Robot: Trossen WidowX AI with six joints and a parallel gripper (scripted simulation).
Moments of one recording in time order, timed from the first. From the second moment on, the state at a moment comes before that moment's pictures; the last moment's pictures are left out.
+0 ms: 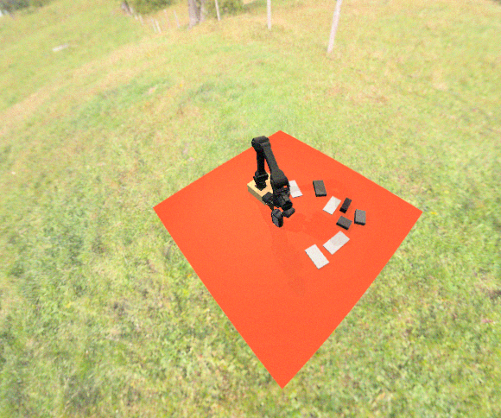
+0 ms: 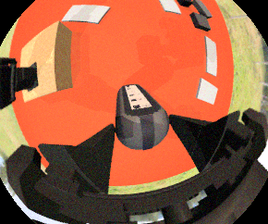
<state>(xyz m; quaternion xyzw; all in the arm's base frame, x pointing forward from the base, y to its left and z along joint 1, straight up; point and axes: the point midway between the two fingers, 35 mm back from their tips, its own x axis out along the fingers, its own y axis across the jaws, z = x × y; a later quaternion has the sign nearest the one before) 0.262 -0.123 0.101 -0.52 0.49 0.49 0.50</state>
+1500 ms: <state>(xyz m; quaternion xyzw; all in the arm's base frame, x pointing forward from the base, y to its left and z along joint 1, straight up) 0.261 -0.065 0.096 -0.52 0.49 0.50 0.50</state>
